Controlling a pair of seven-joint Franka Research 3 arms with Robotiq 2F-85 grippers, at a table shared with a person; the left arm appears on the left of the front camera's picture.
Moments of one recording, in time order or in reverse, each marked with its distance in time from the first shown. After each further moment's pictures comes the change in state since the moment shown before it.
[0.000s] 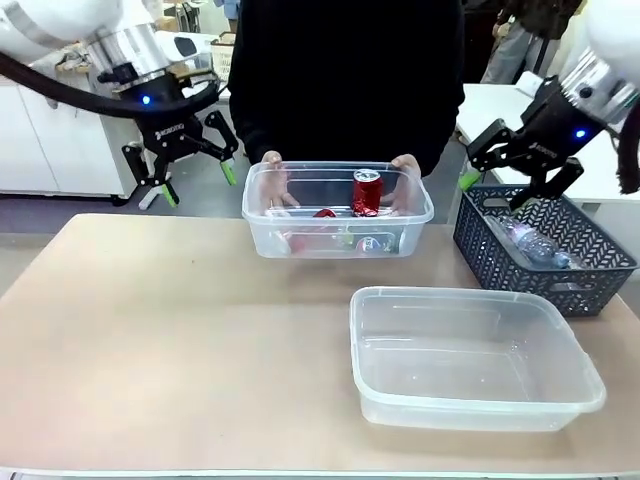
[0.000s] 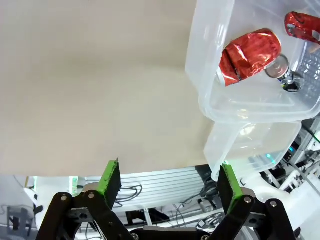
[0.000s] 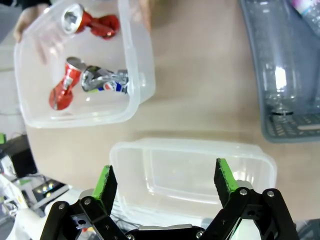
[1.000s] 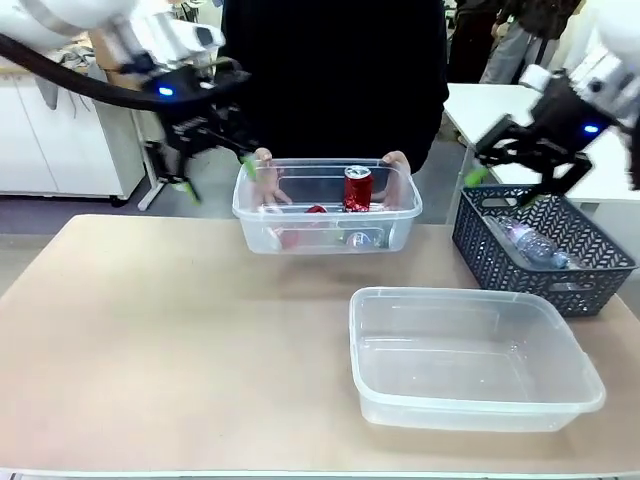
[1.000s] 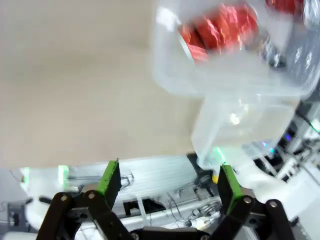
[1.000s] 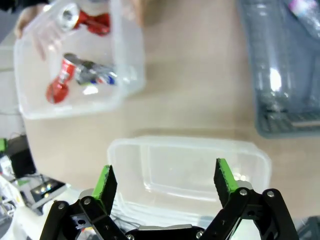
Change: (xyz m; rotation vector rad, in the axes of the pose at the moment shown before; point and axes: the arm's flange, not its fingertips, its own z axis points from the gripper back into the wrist) left arm -0.018 -0.051 -0.015 -0.029 0.086 -0.026; right arm -0.013 -0.015 0.018 -0.011 -0.011 -0.004
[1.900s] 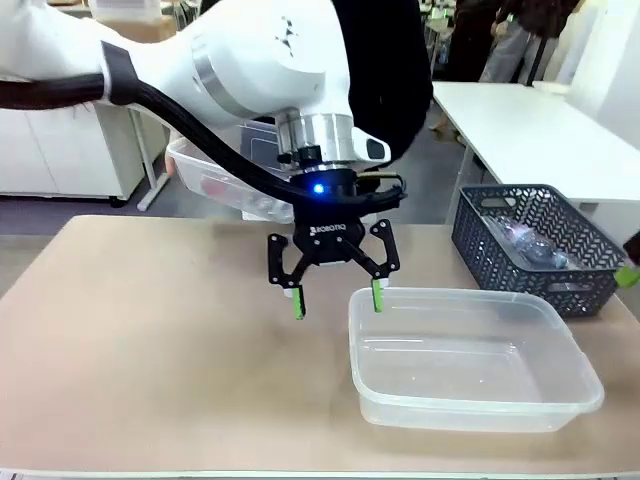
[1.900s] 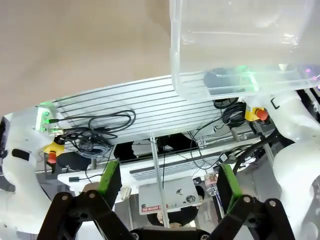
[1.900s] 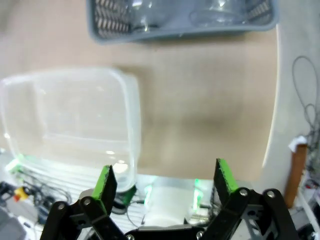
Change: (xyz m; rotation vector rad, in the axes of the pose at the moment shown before) left arm -0.105 -0.127 -0.152 0.202 0.376 -0.125; right arm -0.084 -0.154 0.022 -0.209 0.132 0.123
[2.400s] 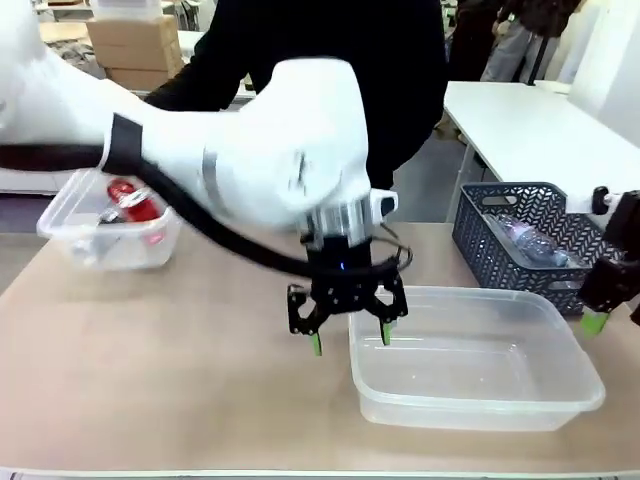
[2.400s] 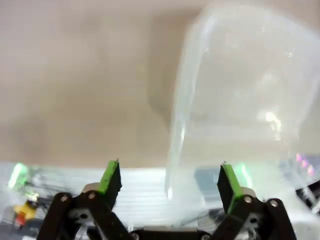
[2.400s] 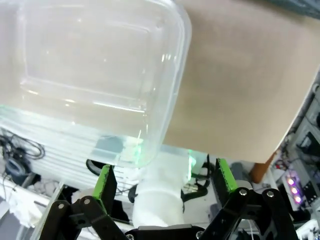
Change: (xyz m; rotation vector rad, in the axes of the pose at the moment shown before) left arm 0.007 -0.003 -0.092 0.022 -0.520 0.147; right arm -0.003 0.067 -0.052 -0.074 0.271 0.191
